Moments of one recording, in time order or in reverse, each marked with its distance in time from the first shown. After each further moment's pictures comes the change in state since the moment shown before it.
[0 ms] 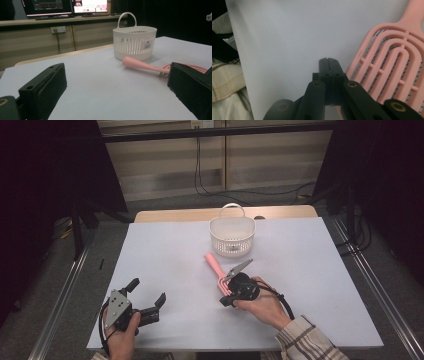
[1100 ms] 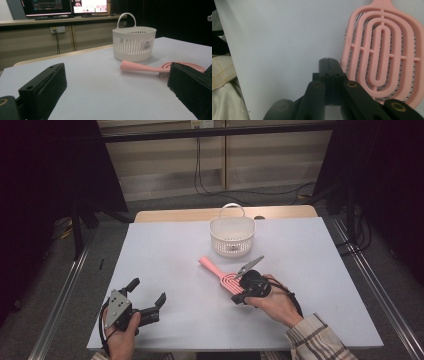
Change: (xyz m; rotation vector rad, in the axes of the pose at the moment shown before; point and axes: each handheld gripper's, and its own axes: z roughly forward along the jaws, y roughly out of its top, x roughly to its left) left arm 0.000 0.000 0.000 -0.002 -0.002 -0.004; right arm -0.018 -0.014 -0.018 0.041 -0.031 0.028
